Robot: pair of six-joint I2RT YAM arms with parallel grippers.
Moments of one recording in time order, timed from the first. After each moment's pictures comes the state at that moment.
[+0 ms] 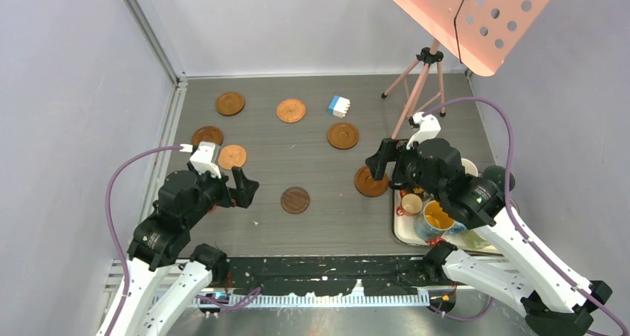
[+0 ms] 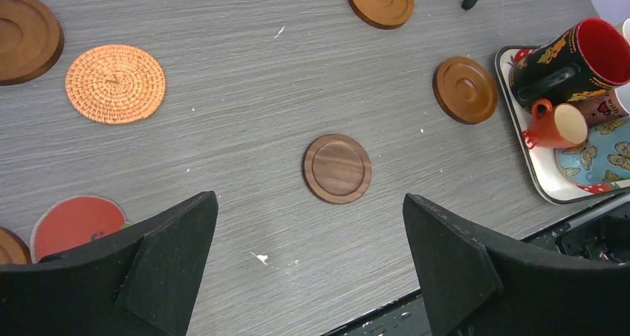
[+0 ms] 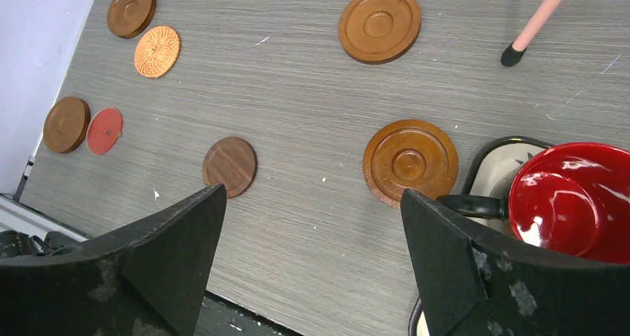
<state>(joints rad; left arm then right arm) -0.42 0.47 0.83 -0.75 0.03 -0.29 0.70 0.80 1.01 -0.66 0.23 0.48</state>
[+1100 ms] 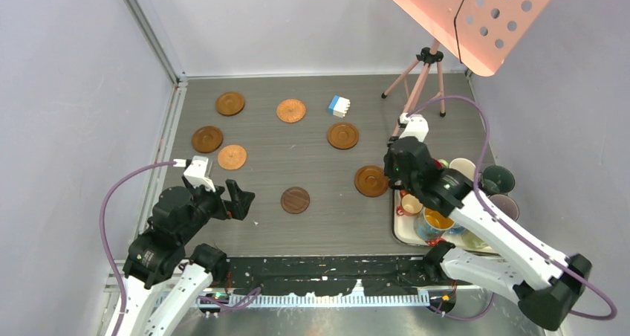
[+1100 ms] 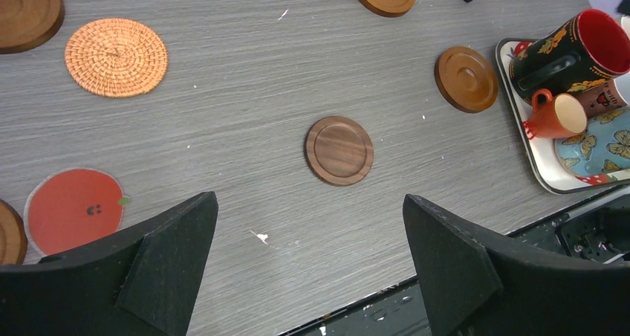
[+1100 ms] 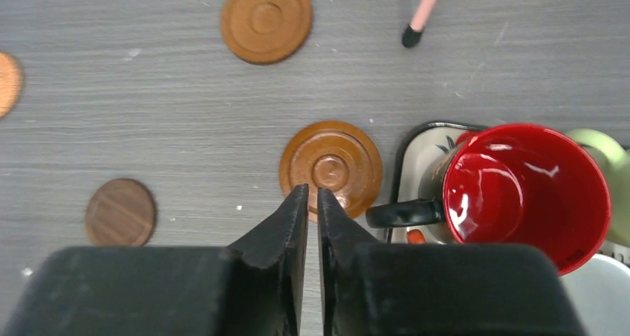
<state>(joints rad) -0.42 0.33 0.78 -0.82 0.02 -0.31 0.70 0.90 0.92 -0.59 0.47 0.49</state>
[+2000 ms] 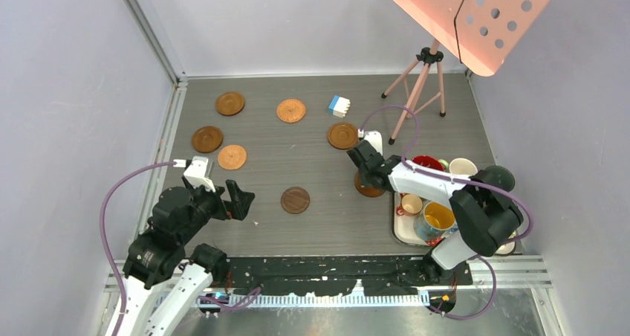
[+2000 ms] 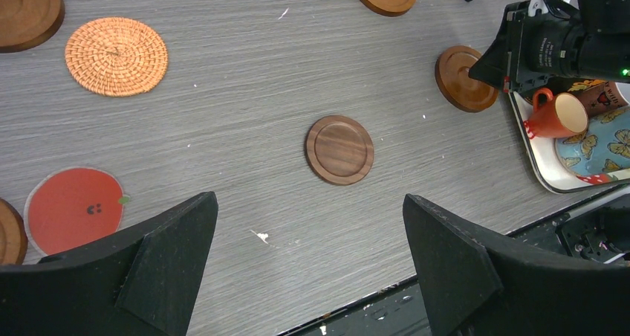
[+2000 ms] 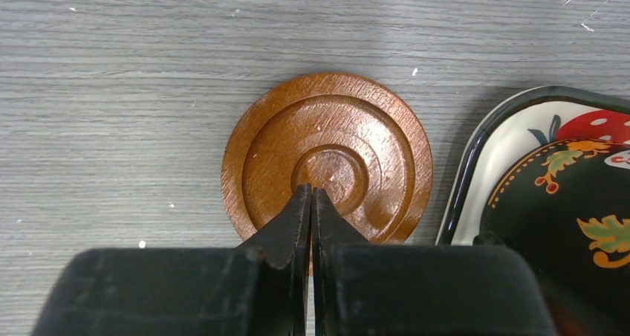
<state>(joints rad) -0.42 0.33 0.77 -0.83 0.02 -0.31 0.68 1.52 0.84 -0.36 0.44 0.48</state>
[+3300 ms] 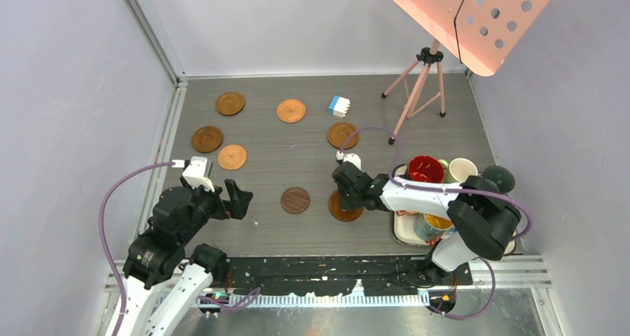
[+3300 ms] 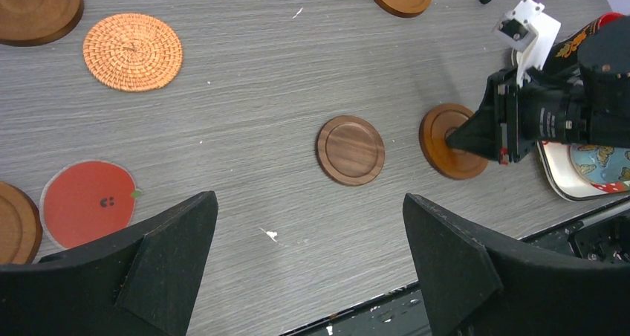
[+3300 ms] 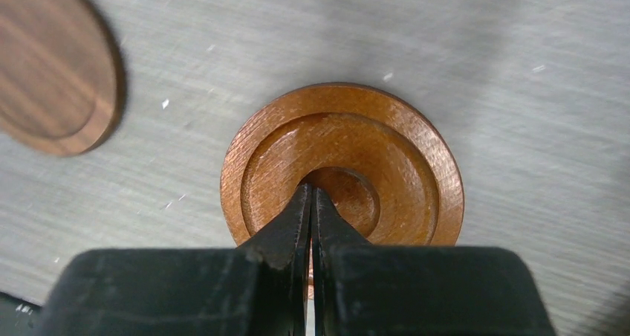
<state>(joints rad) -0.42 0.33 0.77 -0.84 -0.02 -0.31 0.87 1.52 0.76 -0.26 0.19 0.60</state>
